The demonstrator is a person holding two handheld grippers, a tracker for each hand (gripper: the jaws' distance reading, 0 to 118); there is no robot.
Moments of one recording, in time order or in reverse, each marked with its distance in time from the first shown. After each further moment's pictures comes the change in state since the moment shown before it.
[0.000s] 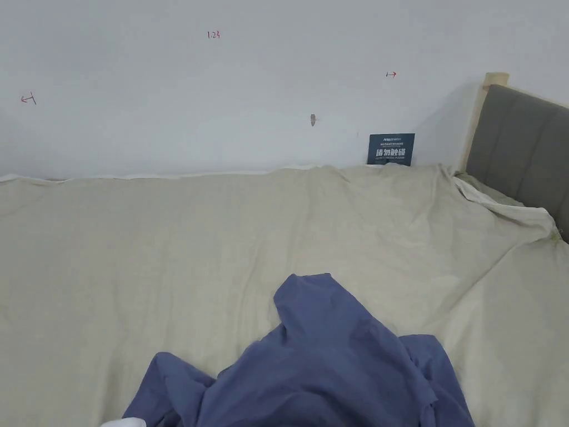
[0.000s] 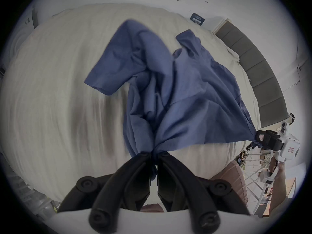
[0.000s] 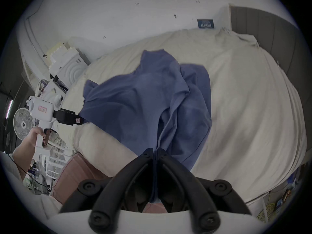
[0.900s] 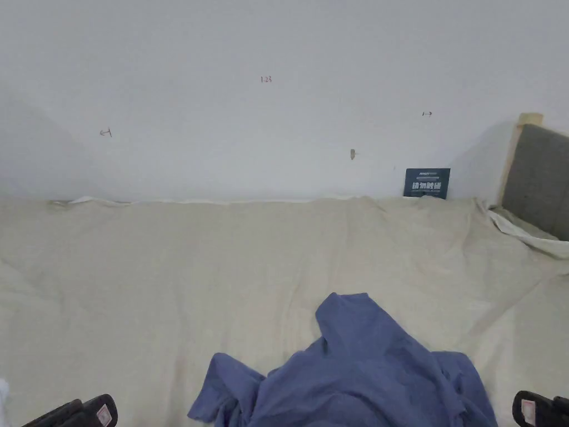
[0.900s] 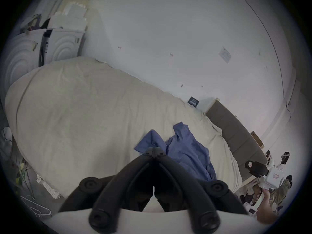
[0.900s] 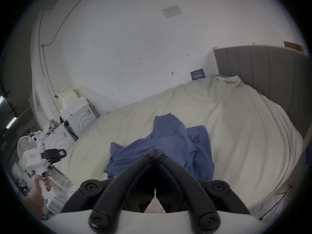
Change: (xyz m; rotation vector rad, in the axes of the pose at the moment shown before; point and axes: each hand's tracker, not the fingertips) left arm -0.037 -0.106 0.195 0.767 -0.019 0.215; right arm -0.072 -0.008 0.100 0.571 0.003 -0.069
